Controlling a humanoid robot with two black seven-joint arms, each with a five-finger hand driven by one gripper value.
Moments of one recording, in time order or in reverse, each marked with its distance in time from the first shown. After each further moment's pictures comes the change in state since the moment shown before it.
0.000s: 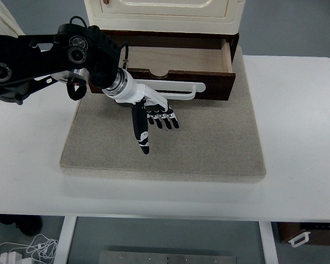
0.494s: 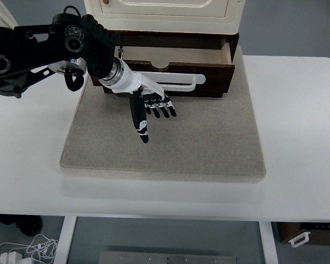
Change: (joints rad) left arm -0.001 -0.001 -0.015 0.057 0.003 0.000 -0.002; right arm -0.001 0.000 0.000 0.000 0.000 0.000 0.000
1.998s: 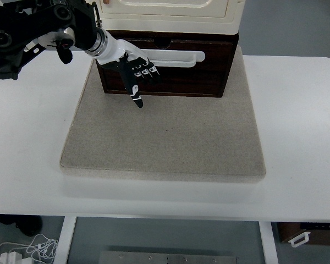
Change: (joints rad) left arm -0.006 -0.044 -0.053 0.289 0.011 -0.006 -0.030; right arm 0.000 0.000 0.000 0.000 0.000 0.000 0.000
